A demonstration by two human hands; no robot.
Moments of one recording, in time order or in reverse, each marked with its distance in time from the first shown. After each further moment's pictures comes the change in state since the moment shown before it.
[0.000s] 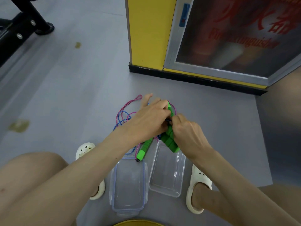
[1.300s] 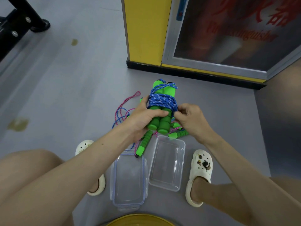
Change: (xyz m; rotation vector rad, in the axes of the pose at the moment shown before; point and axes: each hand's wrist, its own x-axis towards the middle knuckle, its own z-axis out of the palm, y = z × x) left_hand -0.009 0.009 0.001 -1.767 0.074 -0.834; right_hand 0.011 0.027 0.006 0.988 -0.121 0.566
